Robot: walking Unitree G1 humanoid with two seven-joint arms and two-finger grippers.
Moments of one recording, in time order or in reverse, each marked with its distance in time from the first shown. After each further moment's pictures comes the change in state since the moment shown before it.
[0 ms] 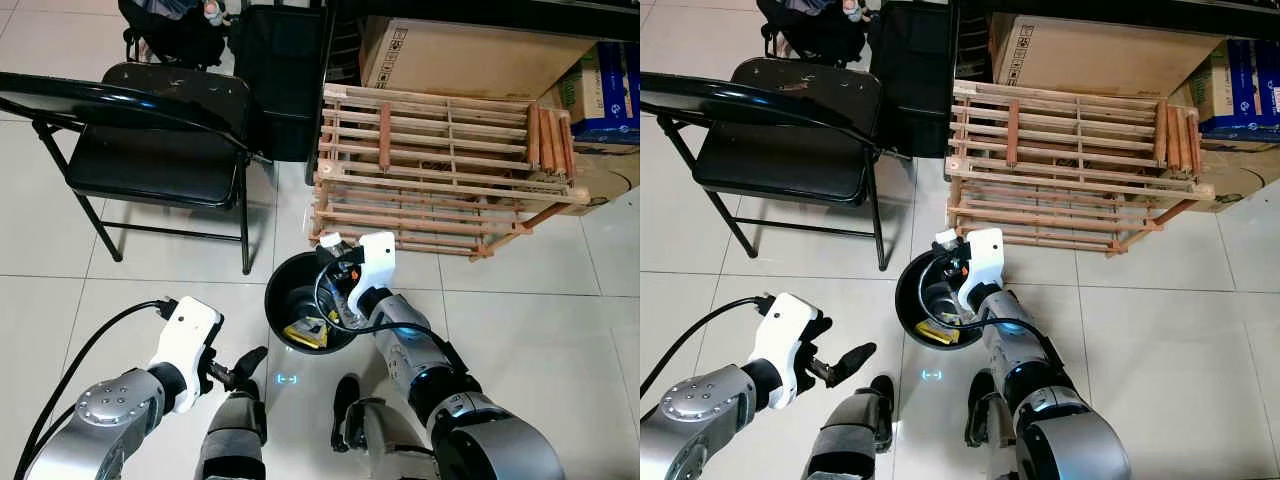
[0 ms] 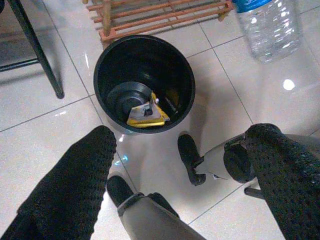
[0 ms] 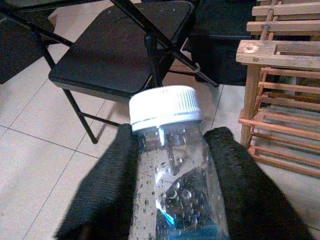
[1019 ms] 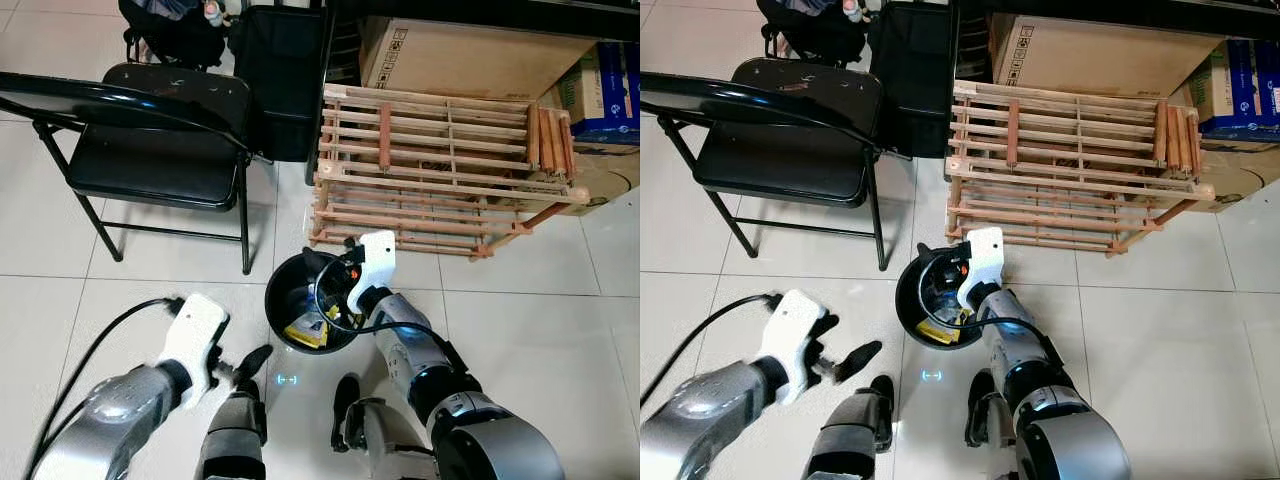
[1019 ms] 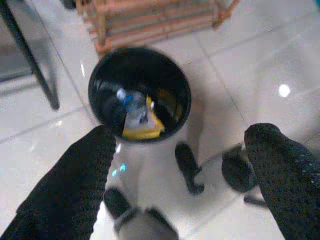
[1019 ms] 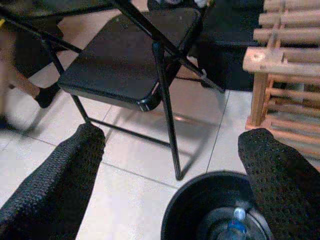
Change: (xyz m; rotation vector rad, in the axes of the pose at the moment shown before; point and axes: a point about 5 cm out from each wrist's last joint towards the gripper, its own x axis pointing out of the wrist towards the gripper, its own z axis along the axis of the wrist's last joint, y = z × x) left arm 0.017 -0.003 0.006 0.010 -0.051 -0.019; right arm 0.001 0.001 0.007 -0.008 -0.045 0.028
